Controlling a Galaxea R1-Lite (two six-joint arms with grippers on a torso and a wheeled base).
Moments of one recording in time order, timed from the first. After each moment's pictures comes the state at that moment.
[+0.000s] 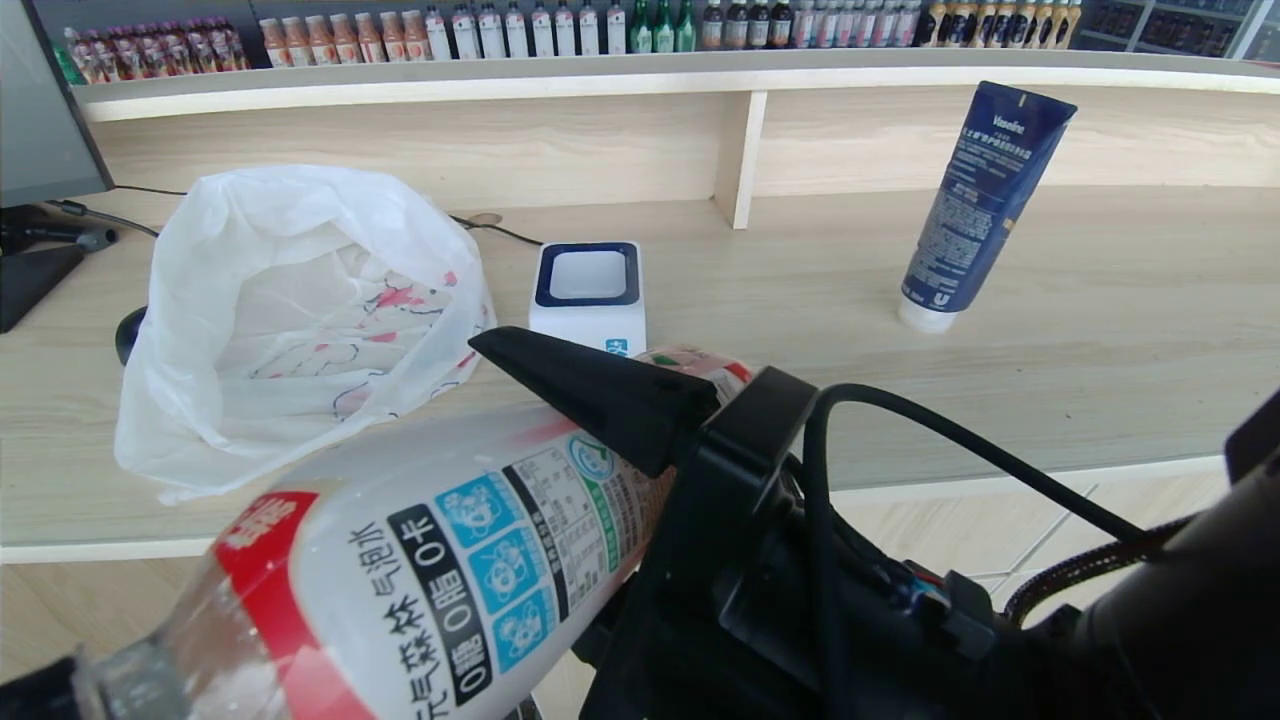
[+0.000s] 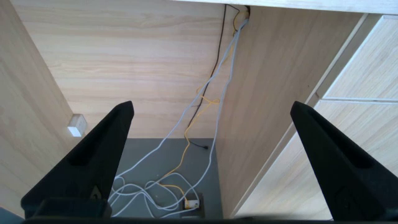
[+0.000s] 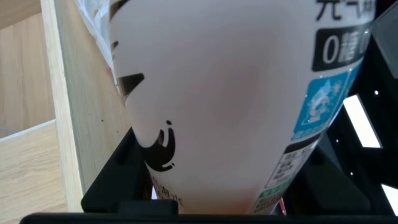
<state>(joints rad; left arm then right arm) 0.00 0.00 0.00 0.00 0.00 -0.01 1.25 1.67 -0.85 -1.07 -0.24 -1.46</state>
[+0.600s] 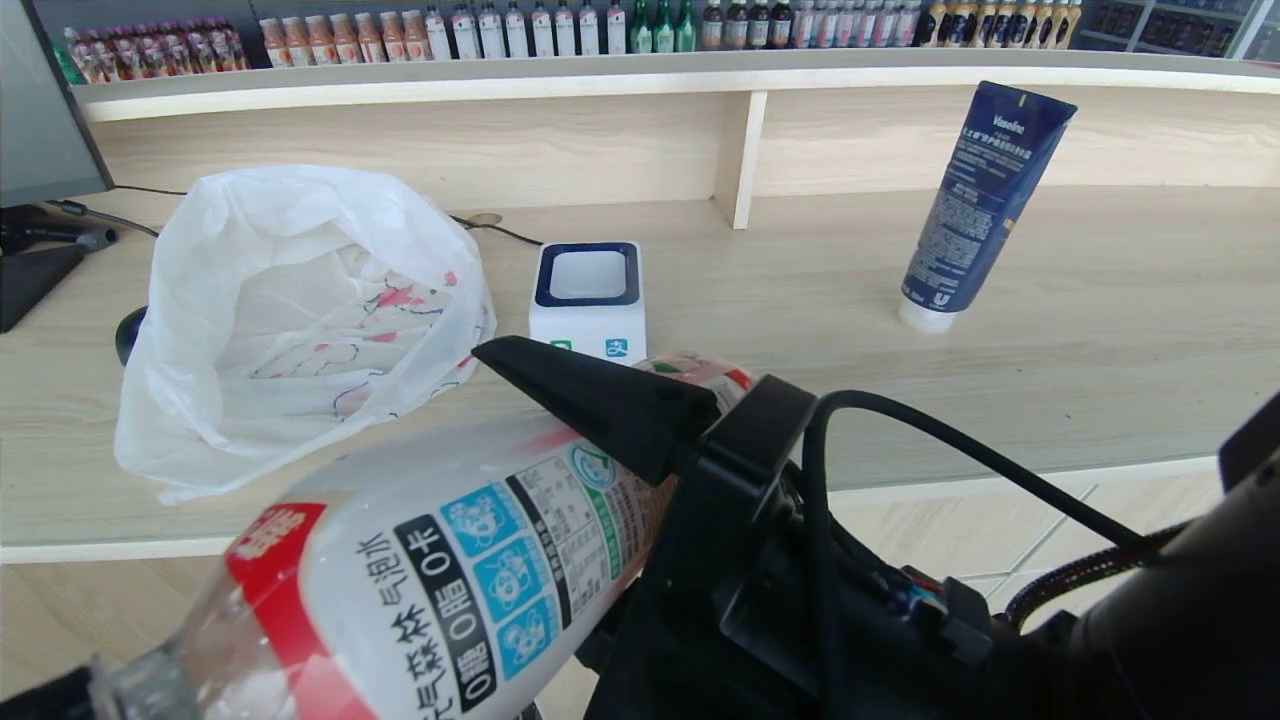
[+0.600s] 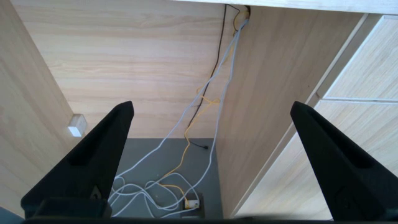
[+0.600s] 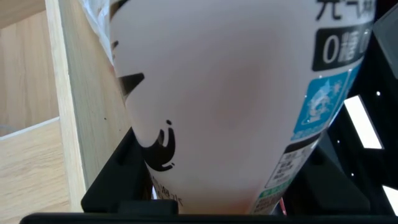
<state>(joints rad) 0.00 0.00 0.00 0.00 0.00 -0.01 1.25 1.67 -0.85 -1.07 -0.25 -1.46</state>
